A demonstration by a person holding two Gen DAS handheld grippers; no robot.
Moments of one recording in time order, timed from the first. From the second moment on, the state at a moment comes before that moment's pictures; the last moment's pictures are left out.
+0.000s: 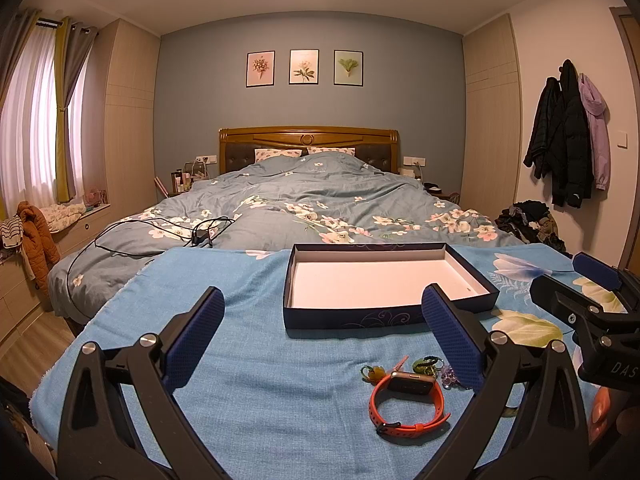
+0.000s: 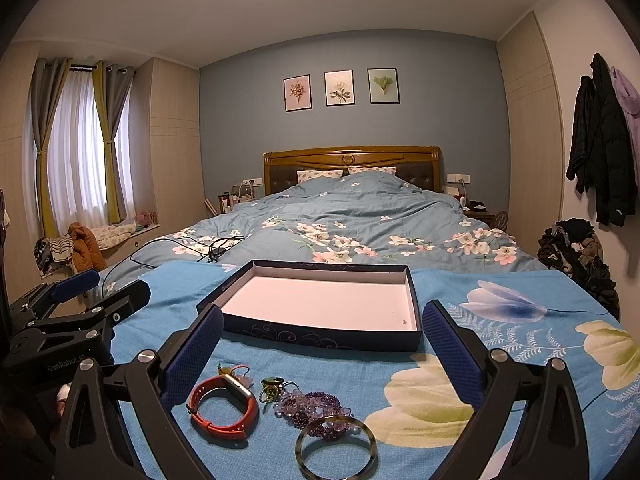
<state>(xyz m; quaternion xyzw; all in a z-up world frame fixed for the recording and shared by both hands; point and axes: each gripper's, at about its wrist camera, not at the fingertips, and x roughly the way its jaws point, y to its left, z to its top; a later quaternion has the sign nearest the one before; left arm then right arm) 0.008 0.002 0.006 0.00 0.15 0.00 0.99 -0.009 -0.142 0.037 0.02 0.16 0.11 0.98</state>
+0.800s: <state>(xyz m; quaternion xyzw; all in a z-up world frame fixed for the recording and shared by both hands) 0.007 0.000 0.006 0.00 0.15 0.00 0.99 -0.010 -0.143 0.034 0.02 0.16 0.11 0.98</state>
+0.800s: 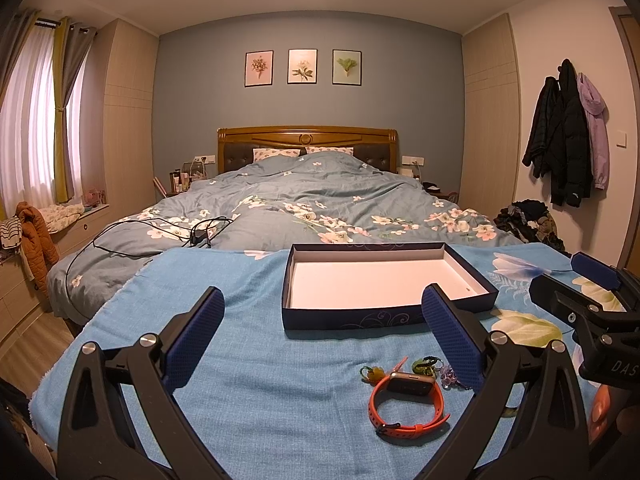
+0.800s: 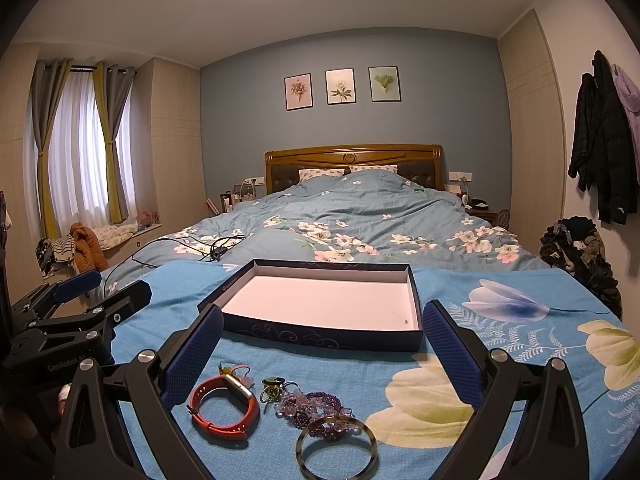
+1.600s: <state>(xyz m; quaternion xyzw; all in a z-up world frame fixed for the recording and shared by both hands) 0.025 0.009 -0.015 0.00 0.20 -0.03 0.98 0.002 -0.163 0.018 0.02 0.23 0.13 0.96</state>
